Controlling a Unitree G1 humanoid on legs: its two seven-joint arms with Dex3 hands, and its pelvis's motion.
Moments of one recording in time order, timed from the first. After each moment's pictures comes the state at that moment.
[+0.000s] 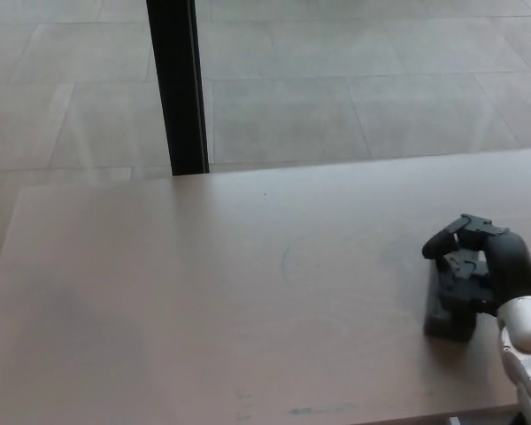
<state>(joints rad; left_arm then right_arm) -0.15 0.51 0.49 0.88 -0.18 0.11 0.25 -0.63 -0.21 0.03 0.92 -0.15 -0.18 -0.12</state>
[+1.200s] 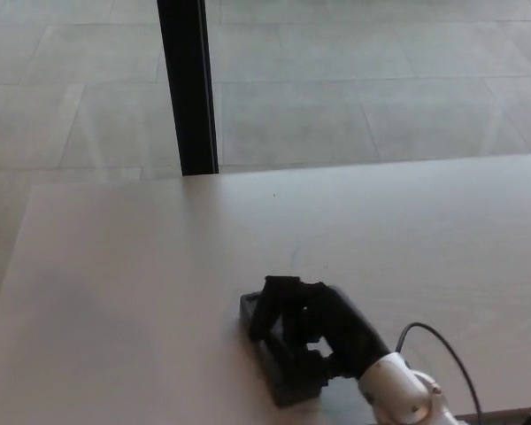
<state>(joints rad) -0.18 0.51 0.52 0.87 -0.23 0.11 0.17 -0.45 -0.11 0.34 0.60 -0.17 -0.24 0.02</state>
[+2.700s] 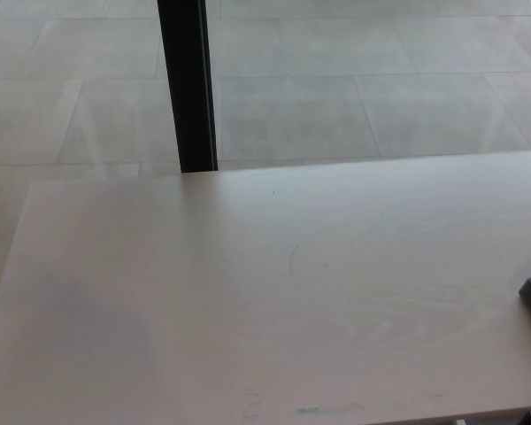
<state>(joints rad) -0.12 0.52 0.50 0.82 -0.24 0.11 0.17 -0.51 -0.57 -0.06 0.99 -0.17 -0.29 -0.08</state>
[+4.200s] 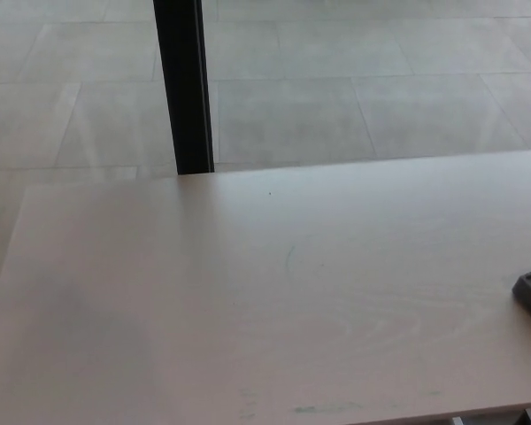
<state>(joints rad) -0.08 0.53 0.48 0.90 -0.21 0.06 0.18 -0.07 -0.65 -1.08 0.71 0.25 -0.05 0.02</state>
